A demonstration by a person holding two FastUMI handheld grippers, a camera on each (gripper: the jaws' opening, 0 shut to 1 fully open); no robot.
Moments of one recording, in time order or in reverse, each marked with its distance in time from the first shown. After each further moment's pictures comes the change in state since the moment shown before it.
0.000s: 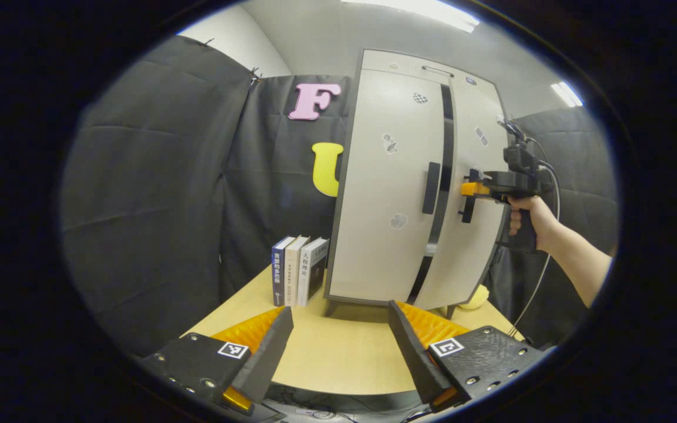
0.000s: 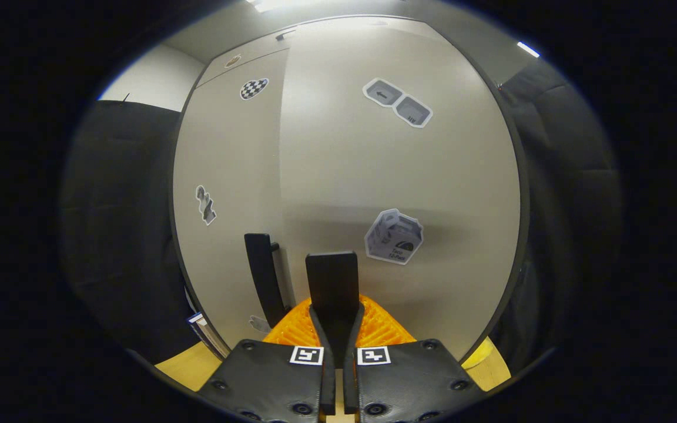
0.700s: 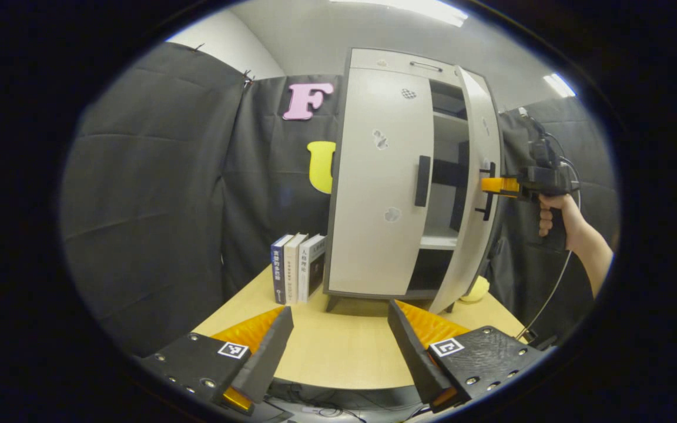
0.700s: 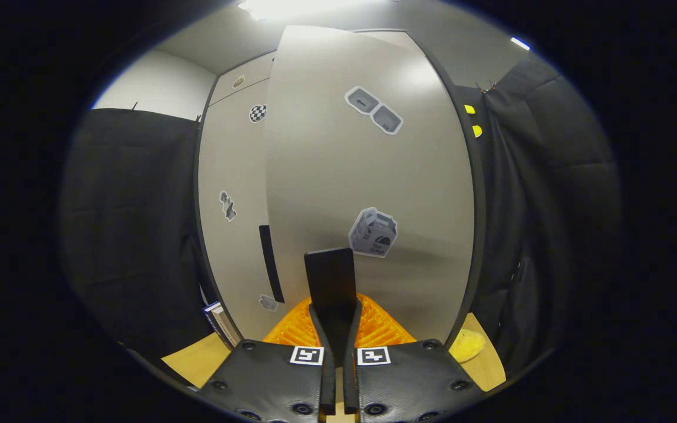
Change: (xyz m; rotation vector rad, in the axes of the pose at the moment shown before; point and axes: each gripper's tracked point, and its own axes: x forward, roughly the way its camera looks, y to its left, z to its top) left arm -0.014 -0.018 -0.010 0.036 0.021 -0.012; right arm -0.065 -0.026 -0.007 0.017 -0.006 0.044
